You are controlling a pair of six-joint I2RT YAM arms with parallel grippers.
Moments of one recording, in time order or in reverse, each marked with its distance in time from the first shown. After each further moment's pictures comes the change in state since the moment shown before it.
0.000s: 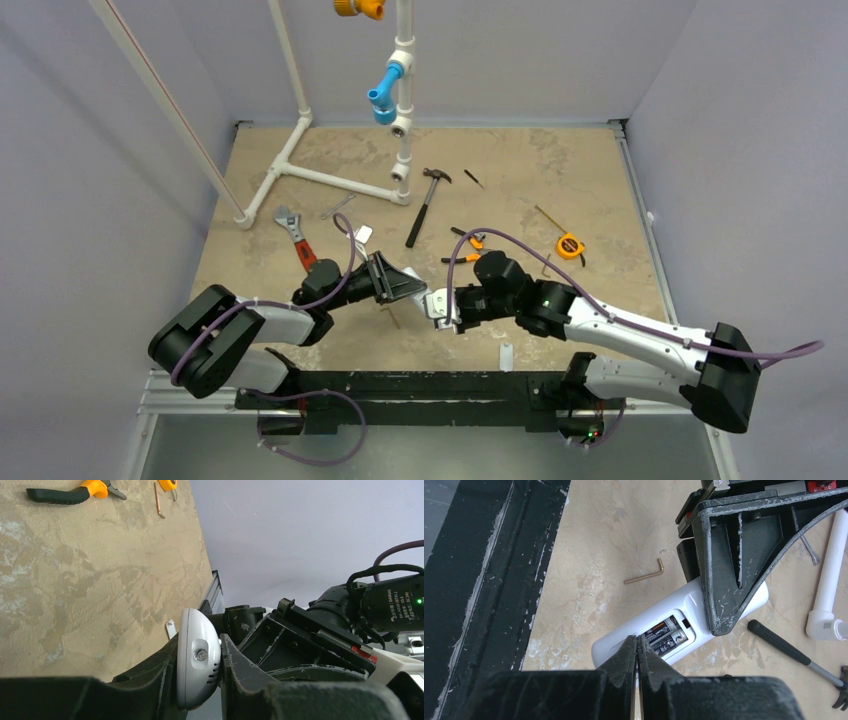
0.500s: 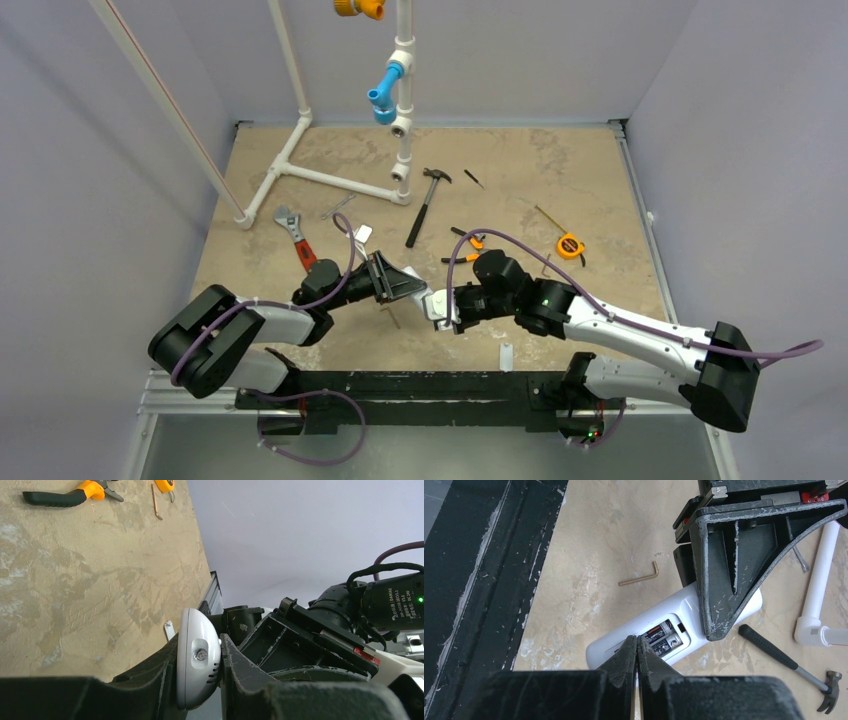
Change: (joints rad) left arm 0.000 0.000 0.000 0.012 0.000 -0.002; right arm 0.001 0.003 0.012 -0.003 0.000 -0.039
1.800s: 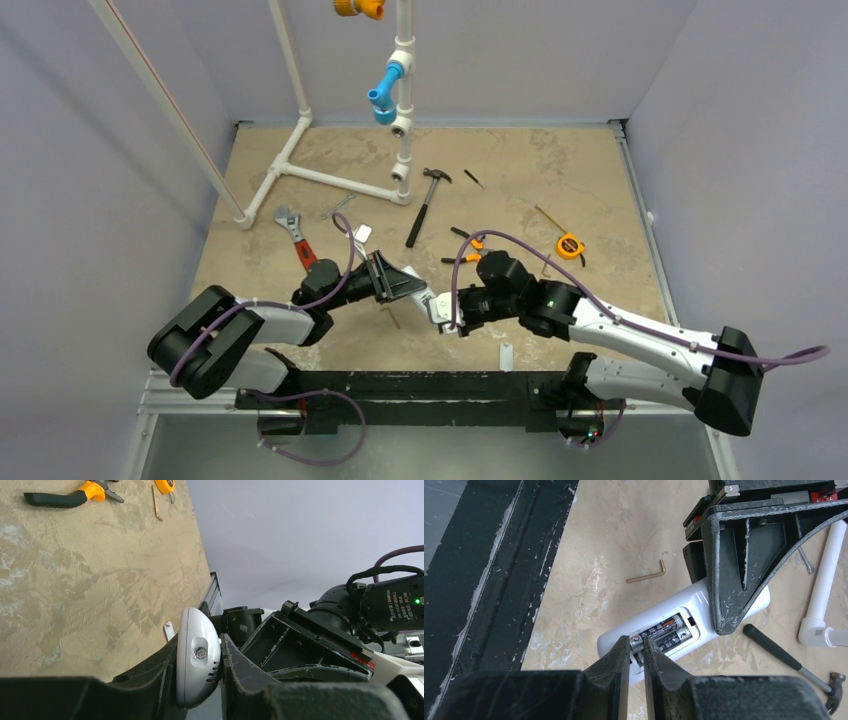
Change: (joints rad) left arm -0.001 -0.007 0.000 -0.008 -0.004 -0.002; right arm 0.000 -0.037 0.000 -0.043 -0.019 -0.009
